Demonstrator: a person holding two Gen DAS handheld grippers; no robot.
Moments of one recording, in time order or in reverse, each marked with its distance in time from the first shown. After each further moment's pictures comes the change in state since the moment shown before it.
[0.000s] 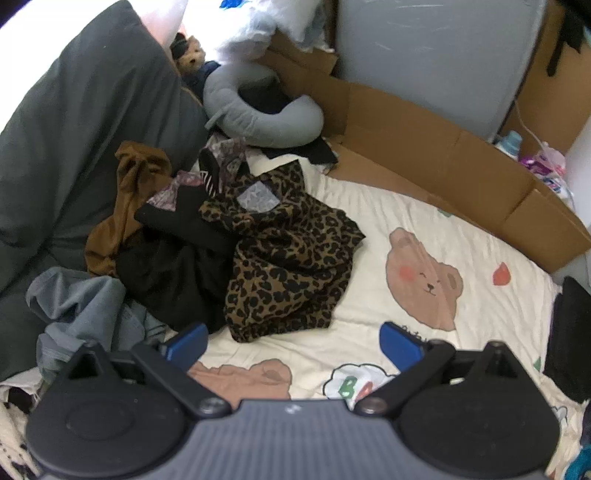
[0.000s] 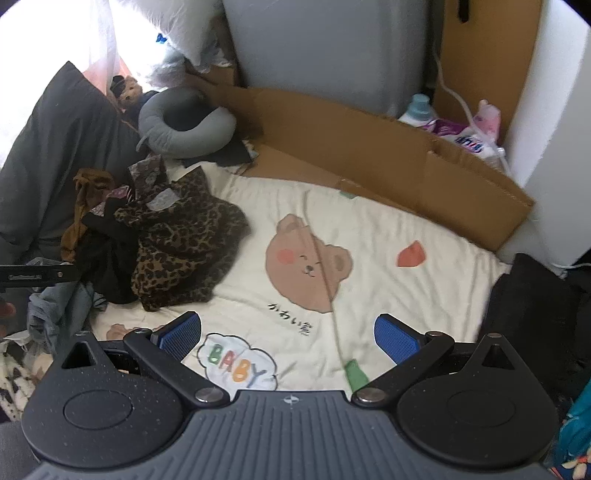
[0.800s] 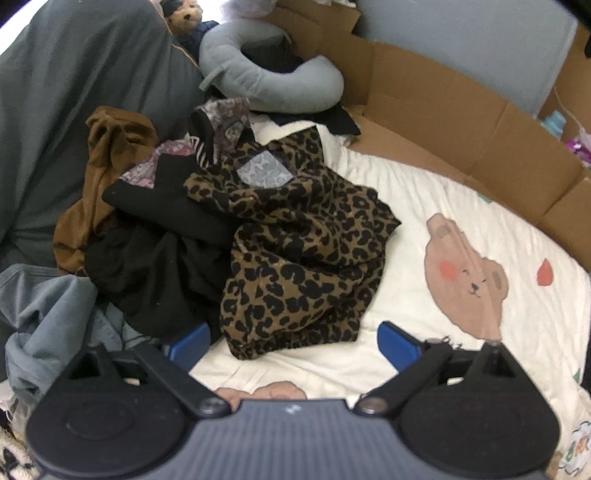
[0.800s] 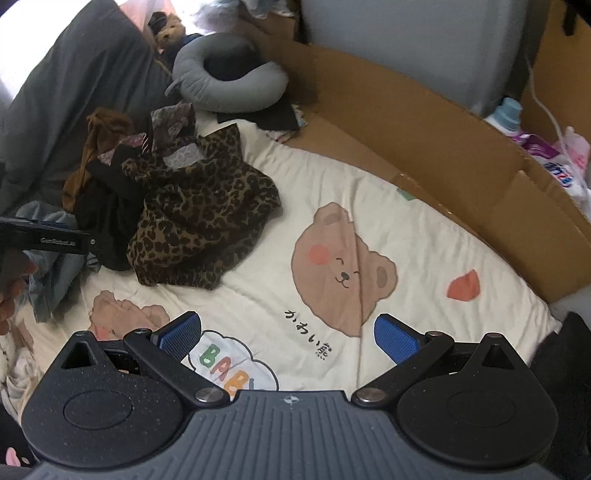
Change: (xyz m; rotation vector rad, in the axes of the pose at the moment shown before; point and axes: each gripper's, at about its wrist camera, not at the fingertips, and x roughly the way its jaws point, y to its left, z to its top) left arm 0.120 0.010 0.008 0.024 0.057 0.009; right arm 0.124 0.024 0.029 -0.208 0.090 0.085
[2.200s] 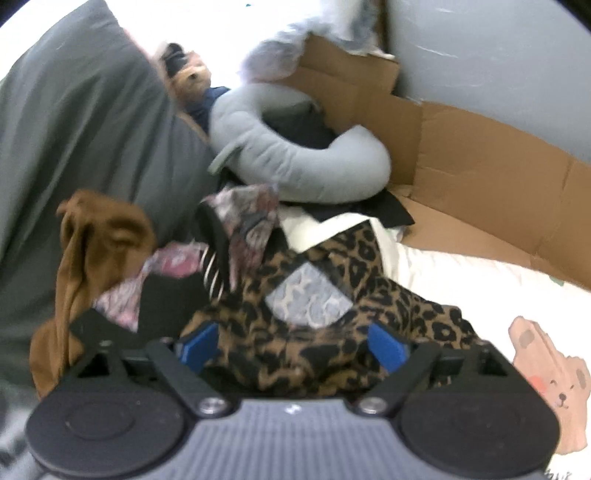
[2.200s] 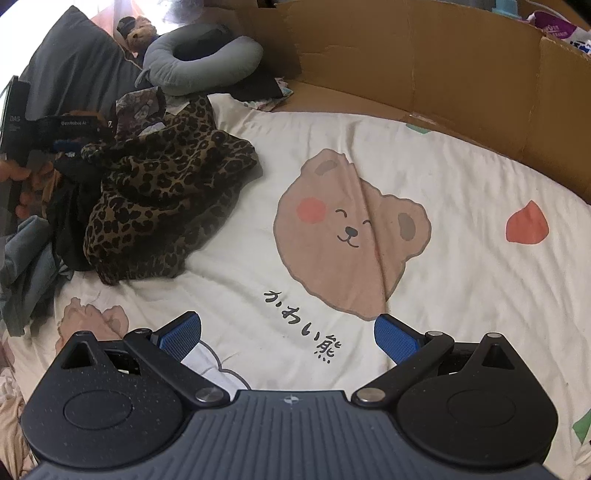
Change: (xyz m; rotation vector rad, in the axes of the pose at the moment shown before) left arm 0.107 0.029 0.091 0.069 -0.306 0.077; right arm 0.143 -0.056 -0.090 0.140 -0.111 0.119
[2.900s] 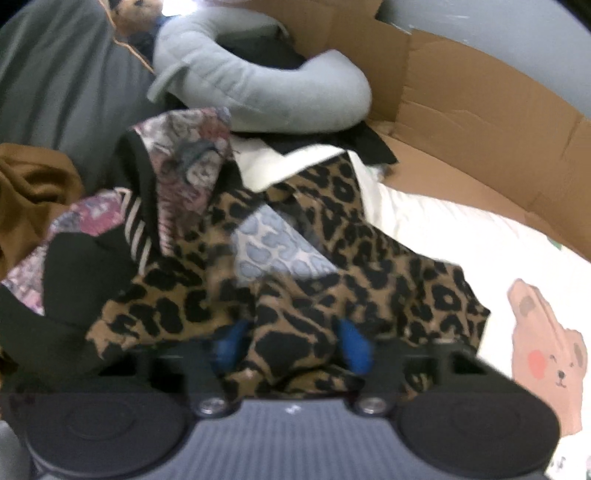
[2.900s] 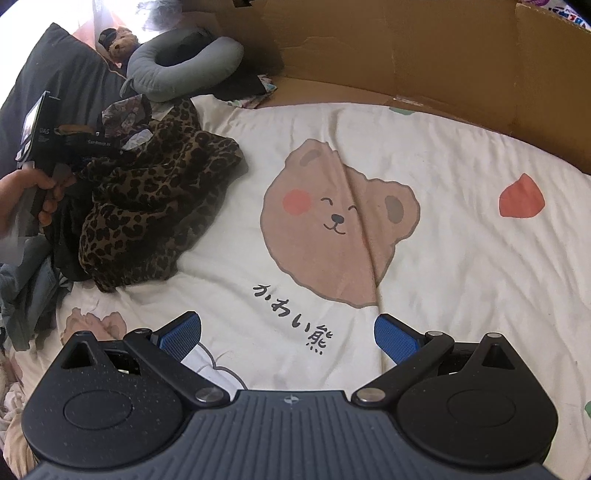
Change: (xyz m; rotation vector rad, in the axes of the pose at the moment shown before) left arm 0.068 -0.009 -0.009 0.009 0.198 -0.129; right arm 0.004 -0.019 -0.008 0.074 0.011 0.014
